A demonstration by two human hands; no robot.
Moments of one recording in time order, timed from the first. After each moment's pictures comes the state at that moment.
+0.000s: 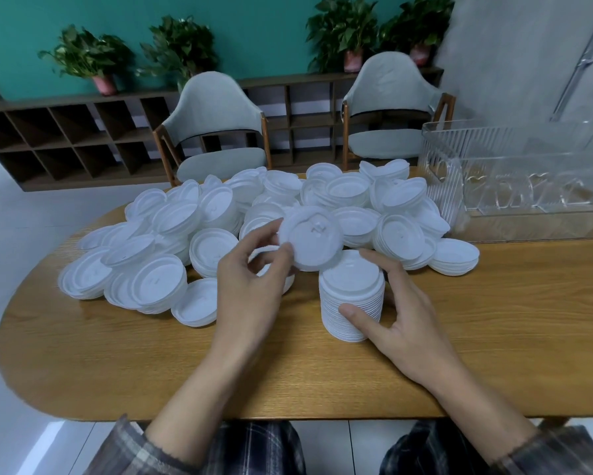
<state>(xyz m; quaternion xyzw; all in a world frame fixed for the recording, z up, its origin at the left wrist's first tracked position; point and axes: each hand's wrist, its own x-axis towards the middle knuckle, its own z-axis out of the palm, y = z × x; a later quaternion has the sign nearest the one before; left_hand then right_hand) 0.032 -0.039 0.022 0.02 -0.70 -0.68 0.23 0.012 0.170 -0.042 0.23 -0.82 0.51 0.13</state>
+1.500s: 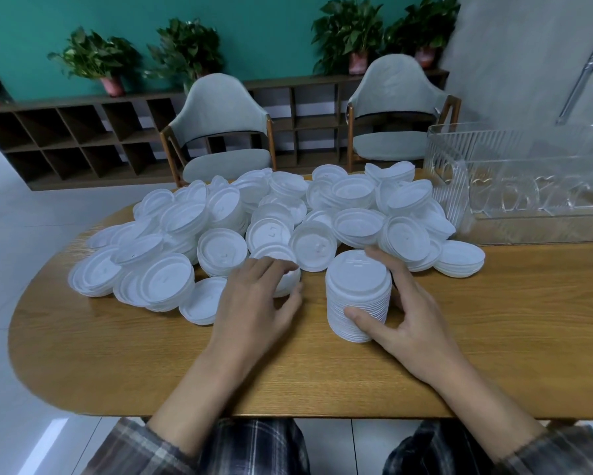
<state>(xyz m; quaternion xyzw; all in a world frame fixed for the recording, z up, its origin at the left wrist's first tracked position) 0.023 -0.075 -0.026 -0.10 -0.92 -0.19 0.32 0.011 0.171 -0.043 0.23 -0.81 0.52 0.13</state>
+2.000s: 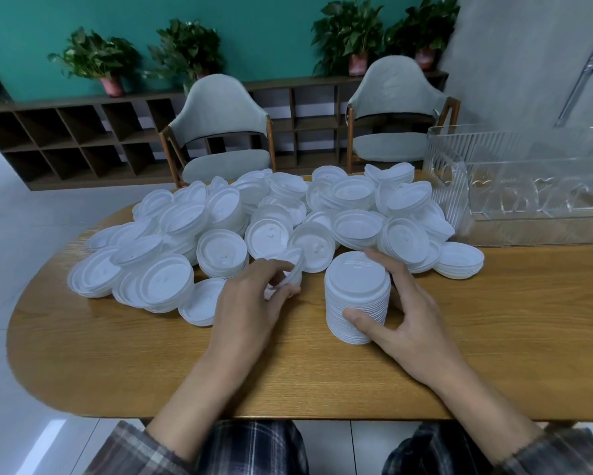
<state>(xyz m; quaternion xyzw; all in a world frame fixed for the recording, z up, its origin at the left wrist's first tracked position) 0.026 -0.075 -0.020 -0.06 -0.89 -0.35 0.29 0.011 0.170 -0.042 0.23 -0.81 0.51 0.13</state>
